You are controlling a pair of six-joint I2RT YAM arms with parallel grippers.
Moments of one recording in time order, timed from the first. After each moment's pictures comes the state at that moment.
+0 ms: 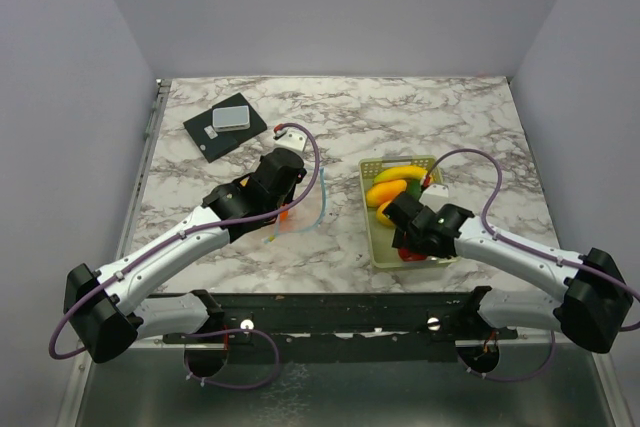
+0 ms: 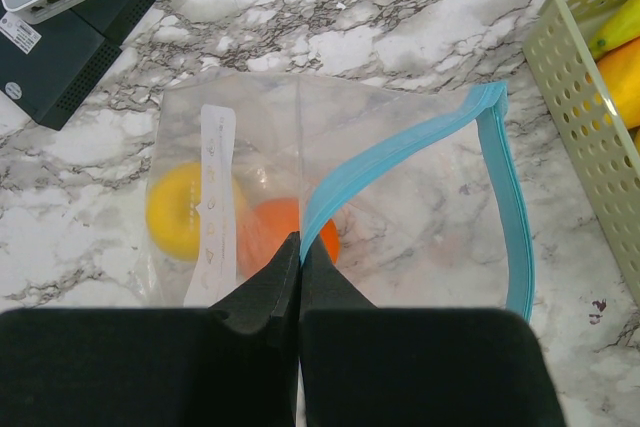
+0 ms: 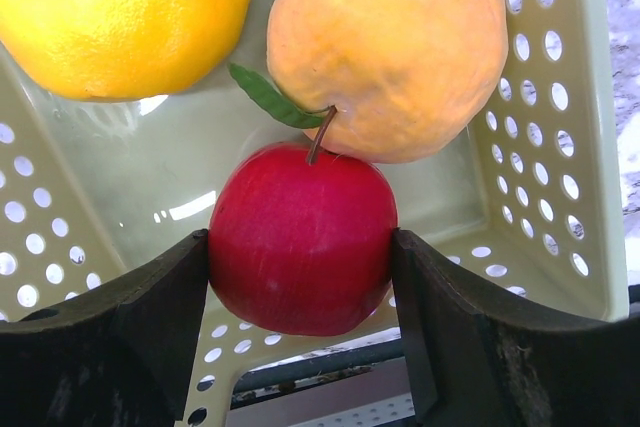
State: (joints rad) left arm -0.82 1.16 1.02 -0.54 -0.50 -0.24; right arm 0.83 1.19 0.74 -0.85 0.50 1.00
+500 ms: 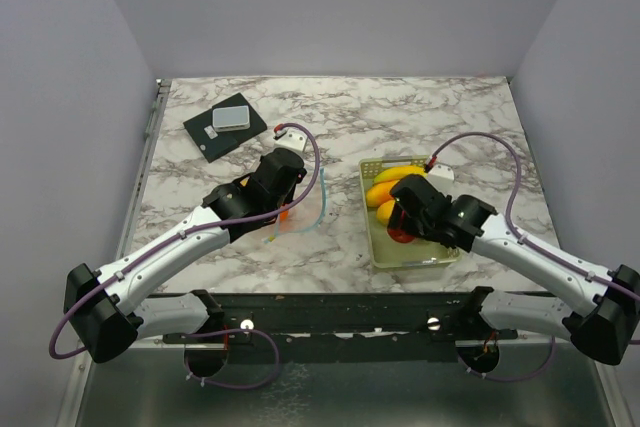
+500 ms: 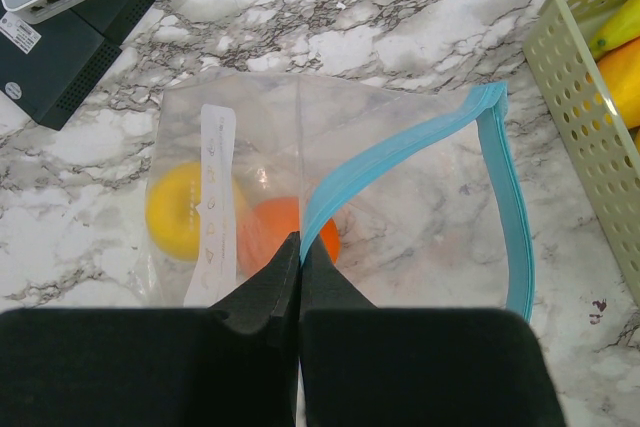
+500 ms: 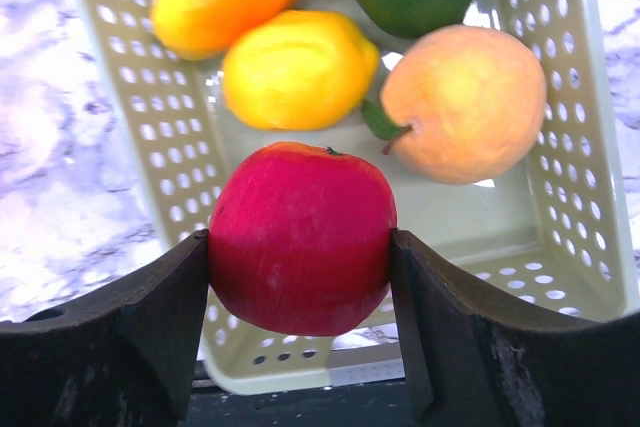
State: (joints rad) left arm -0.82 1.16 1.02 -0.54 -0.50 -0.24; right arm 0.83 1.10 0.87 -0.86 0.49 0.96
